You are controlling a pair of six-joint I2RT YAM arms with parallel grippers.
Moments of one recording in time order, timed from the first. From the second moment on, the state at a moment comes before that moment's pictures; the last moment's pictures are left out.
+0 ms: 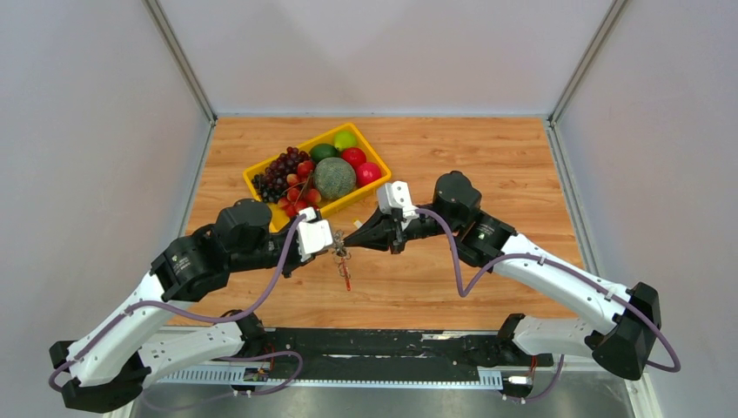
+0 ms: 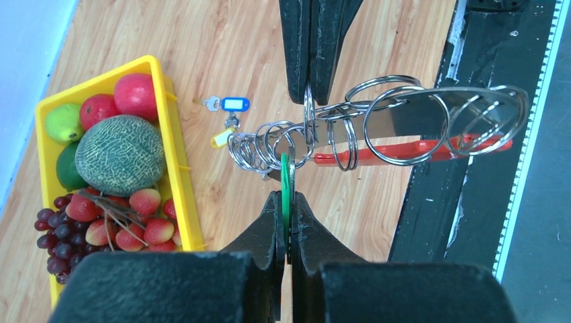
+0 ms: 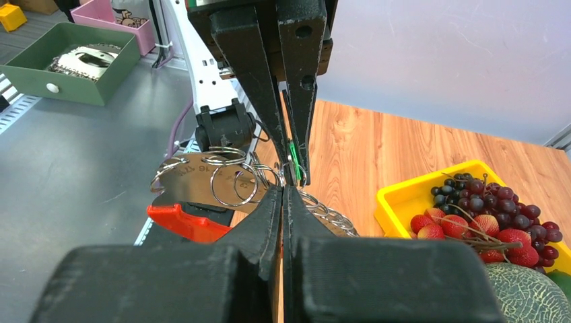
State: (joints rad) left arm -0.92 0.79 1.18 -0.92 0.21 0.40; right arm 0.91 1.18 1.04 0.14 -0.85 -0.14
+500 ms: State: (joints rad) left arm -0.92 0.77 1.18 -0.89 0.17 0.40; right arm 0.91 1.21 1.03 0.17 -0.91 -0.10
